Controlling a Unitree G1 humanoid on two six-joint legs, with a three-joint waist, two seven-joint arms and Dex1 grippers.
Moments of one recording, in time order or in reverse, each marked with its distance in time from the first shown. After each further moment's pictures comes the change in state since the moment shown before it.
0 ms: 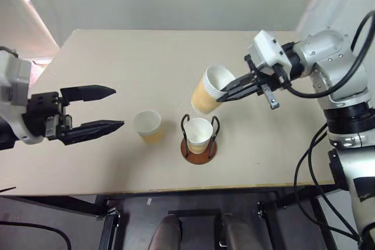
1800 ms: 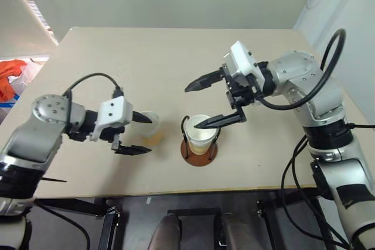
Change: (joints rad) left arm -0.340 -0.058 -0.763 0.260 0.647 -0.459 -0.180; right arm 0.096 0.124 -0.006 -0.175 0.115 0.162 -0.244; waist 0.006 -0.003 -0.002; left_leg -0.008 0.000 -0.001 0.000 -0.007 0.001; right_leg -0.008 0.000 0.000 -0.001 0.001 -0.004
